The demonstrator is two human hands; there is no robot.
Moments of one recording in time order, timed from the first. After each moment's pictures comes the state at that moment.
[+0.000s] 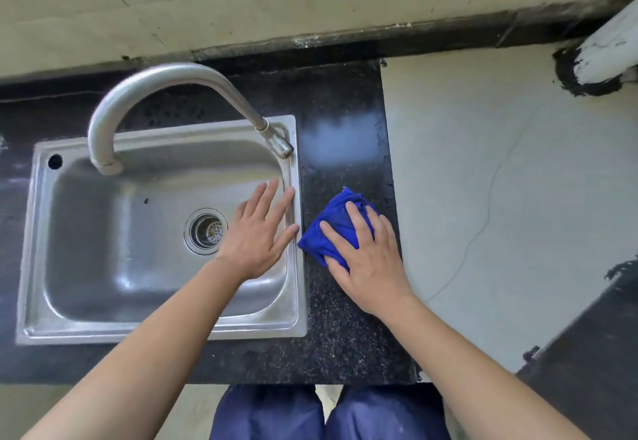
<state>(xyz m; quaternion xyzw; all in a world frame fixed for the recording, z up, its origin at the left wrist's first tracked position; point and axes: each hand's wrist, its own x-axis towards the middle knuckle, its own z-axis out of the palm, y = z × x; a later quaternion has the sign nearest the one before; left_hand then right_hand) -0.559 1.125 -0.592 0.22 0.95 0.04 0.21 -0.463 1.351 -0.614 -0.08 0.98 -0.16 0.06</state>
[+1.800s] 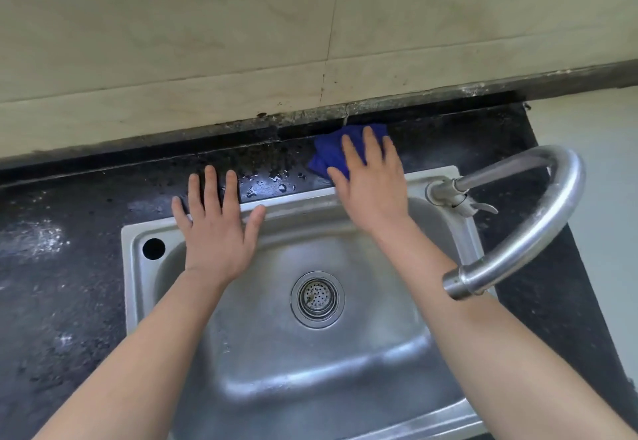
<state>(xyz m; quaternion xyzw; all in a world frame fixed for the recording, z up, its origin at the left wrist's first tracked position) -0.763 0.847 -0.630 0.10 0.99 0.08 0.09 -0.752 1.100 -0.617 0.14 0.99 -0.06 0.00</state>
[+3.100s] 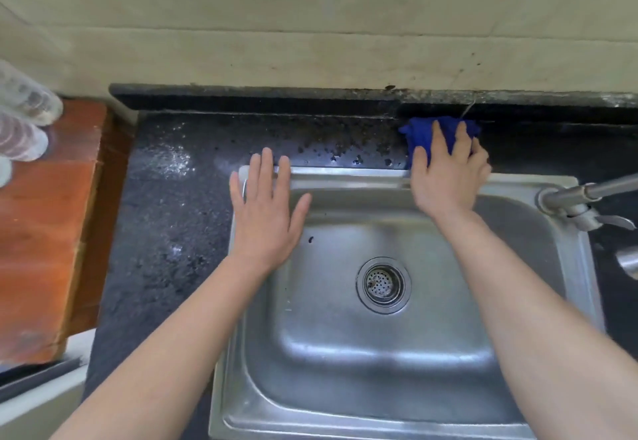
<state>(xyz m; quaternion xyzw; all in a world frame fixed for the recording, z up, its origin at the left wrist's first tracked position) -0.726 0.766 -0.609 0.09 0.99 0.07 0.07 -0.759 1.033 -0.606 0.22 0.97 -0.12 0.01</state>
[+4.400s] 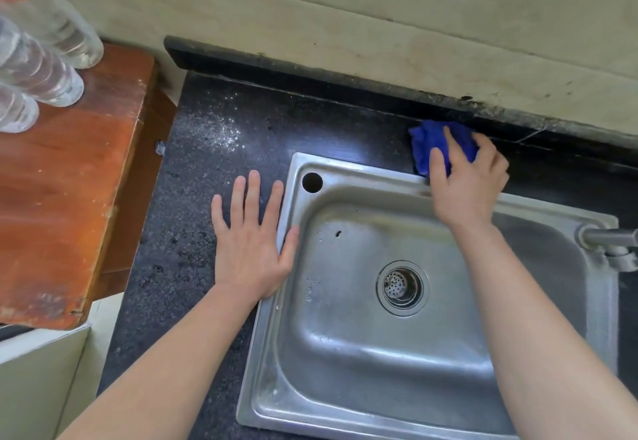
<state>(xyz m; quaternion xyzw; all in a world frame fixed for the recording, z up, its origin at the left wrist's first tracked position) -0.673 0.677 -0.628 0.03 1.00 0.03 0.05 -0.775 0.987 -0.621 0.14 0.98 -0.08 -0.06</state>
